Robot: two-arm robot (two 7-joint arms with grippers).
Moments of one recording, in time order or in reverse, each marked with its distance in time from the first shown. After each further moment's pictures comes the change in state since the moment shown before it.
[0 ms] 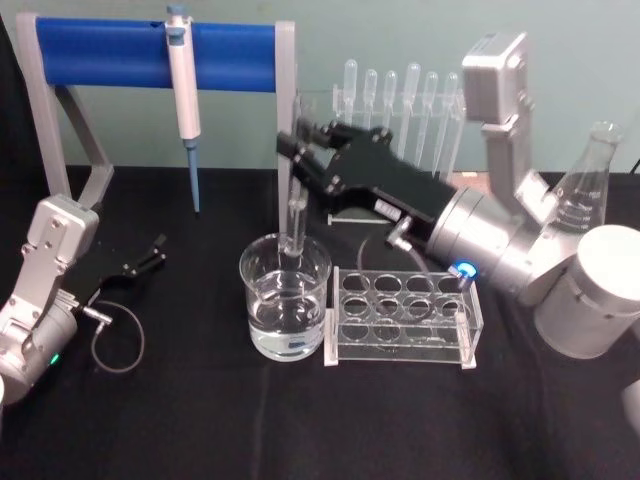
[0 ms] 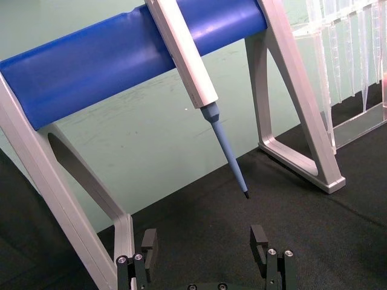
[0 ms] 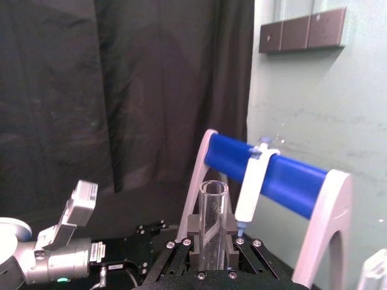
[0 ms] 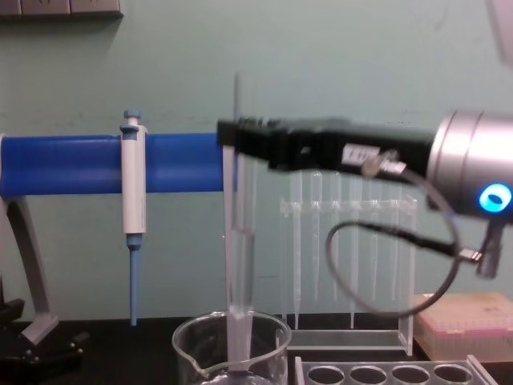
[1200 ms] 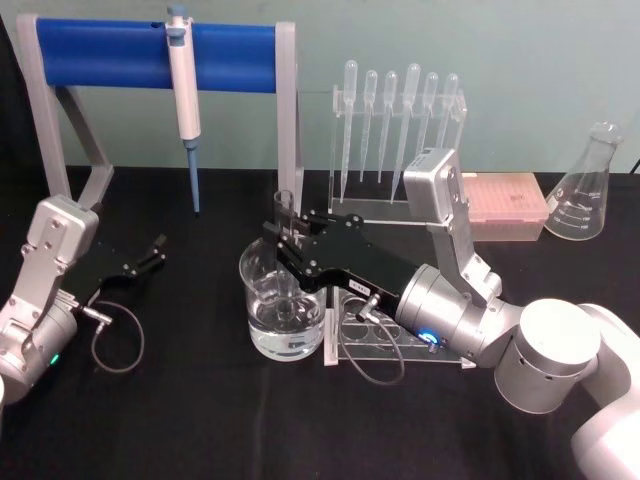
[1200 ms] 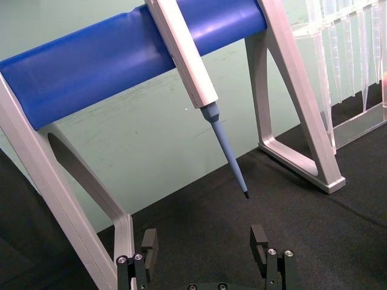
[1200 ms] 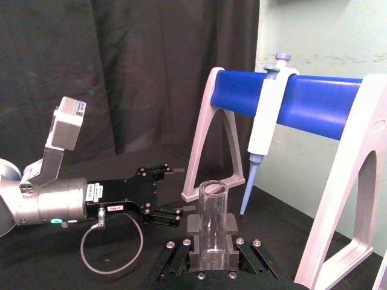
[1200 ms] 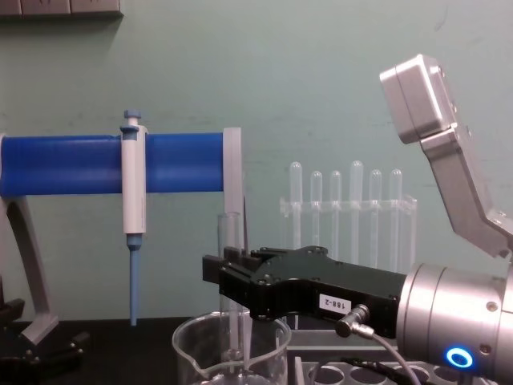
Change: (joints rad) left arm 0.000 0.000 0.000 0.000 0.000 0.000 0.000; right arm -0.045 -0.074 -0.047 0.221 -0.089 -0.140 0.045
